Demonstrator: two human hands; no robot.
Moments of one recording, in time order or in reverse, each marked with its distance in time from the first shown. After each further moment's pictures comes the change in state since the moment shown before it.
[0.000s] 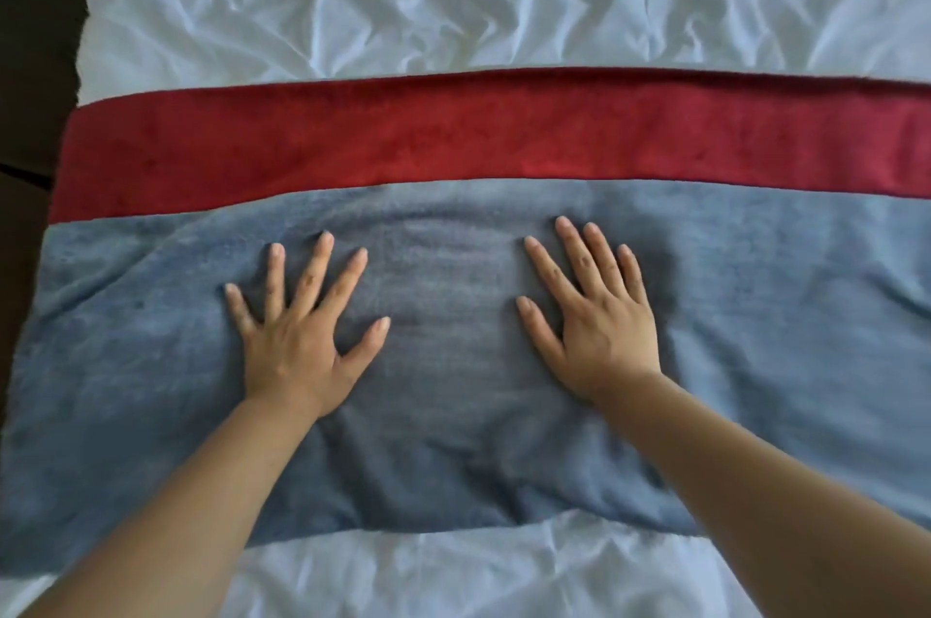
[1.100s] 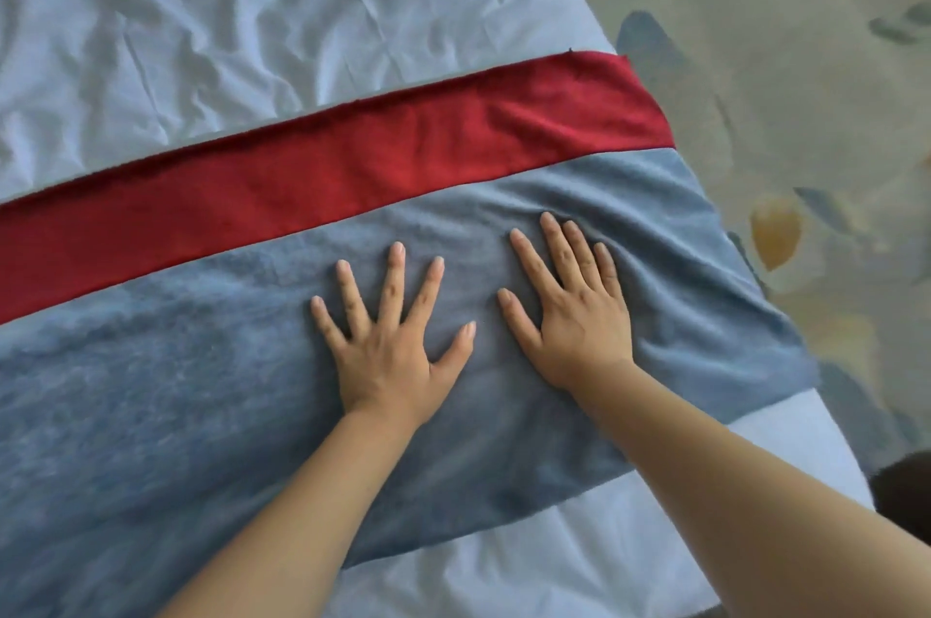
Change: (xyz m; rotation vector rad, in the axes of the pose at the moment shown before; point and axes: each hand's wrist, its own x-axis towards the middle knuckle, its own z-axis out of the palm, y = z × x) left_hand 0.007 0.508 0.004 0.004 0.067 0.290; right_hand -0.127 0.377 -0.046 0.077 0.062 0.382
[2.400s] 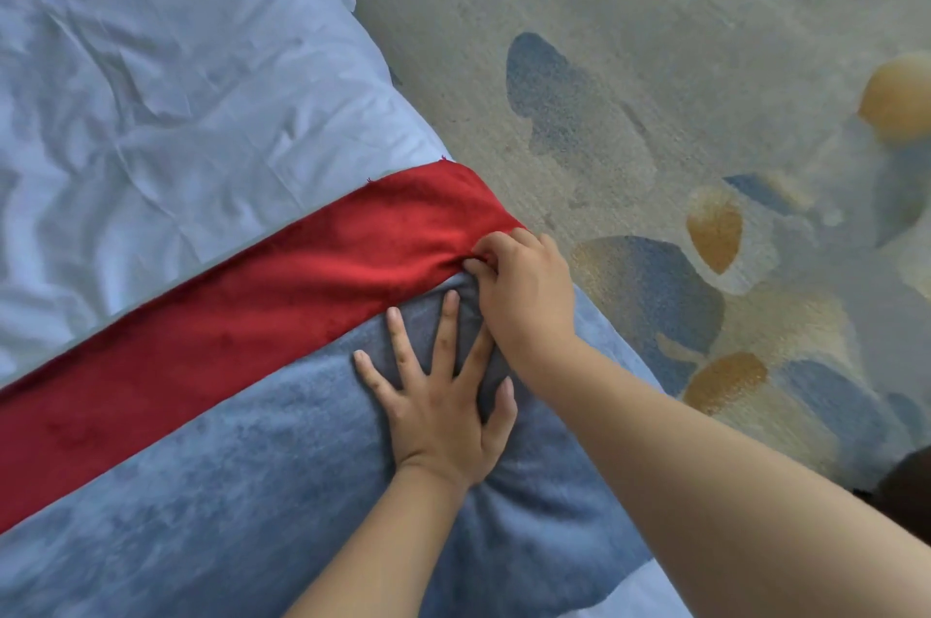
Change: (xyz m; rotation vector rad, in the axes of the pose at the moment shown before) left_hand 0.103 0.203 0.024 0.080 0.010 0.304; right_hand 0.141 0.131 -0.053 0.466 0.120 0.402
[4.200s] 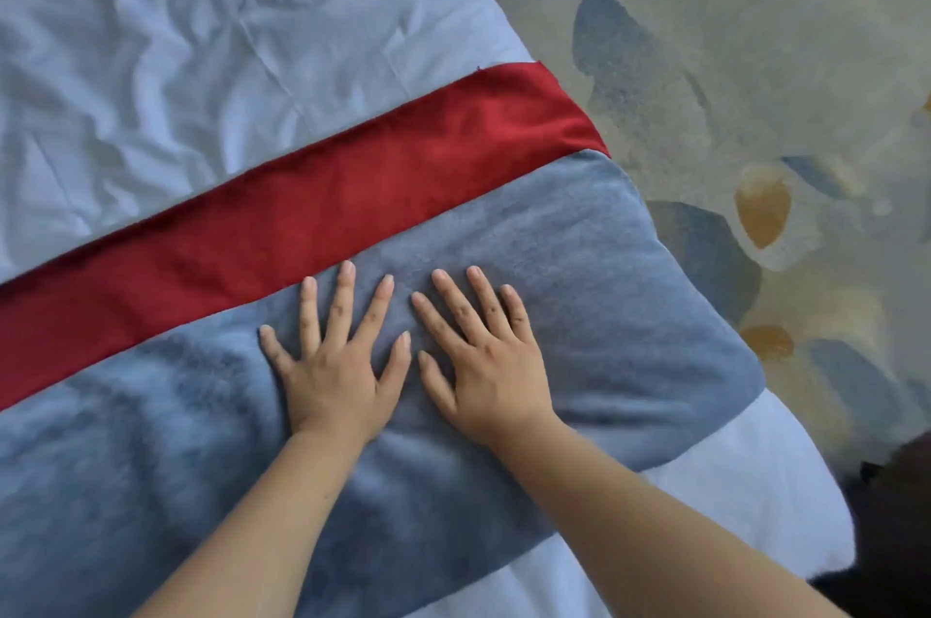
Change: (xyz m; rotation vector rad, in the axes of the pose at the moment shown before) left_hand -0.112 -0.166 -0.013 0.000 -0.064 -0.233; right_hand -0.187 -0.043 0.088 -0.223 -0.117 -0.516
